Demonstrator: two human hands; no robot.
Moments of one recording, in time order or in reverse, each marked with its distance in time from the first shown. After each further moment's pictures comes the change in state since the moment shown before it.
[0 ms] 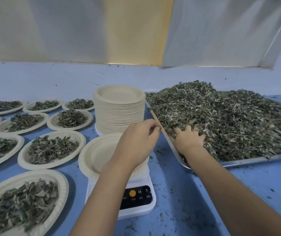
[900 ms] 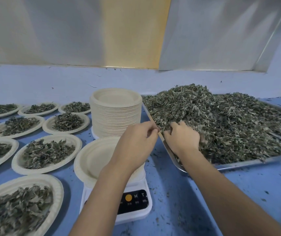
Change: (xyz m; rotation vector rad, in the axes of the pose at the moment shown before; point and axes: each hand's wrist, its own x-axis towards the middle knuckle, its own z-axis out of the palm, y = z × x) left_hand 0.000 0.007 0.001 -0.017 0.017 -0.007; right_hand -0.007 -0.007 -0.006 0.131 0.474 -0.091
